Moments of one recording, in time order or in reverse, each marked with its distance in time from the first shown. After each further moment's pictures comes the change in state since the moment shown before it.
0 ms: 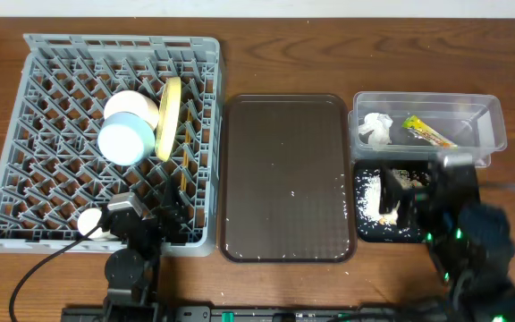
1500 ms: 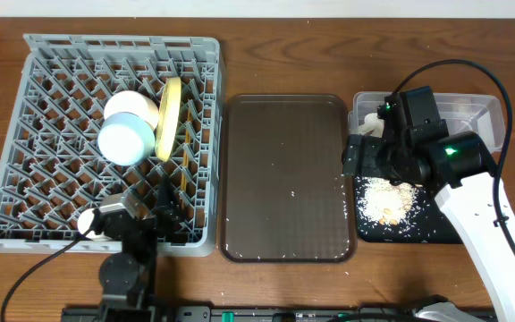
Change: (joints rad) left arm 0.000 -0.011 0.033 0.010 -0.022 0.000; right arm 0.035 0.801 0.544 -0.532 -0.146 0.288
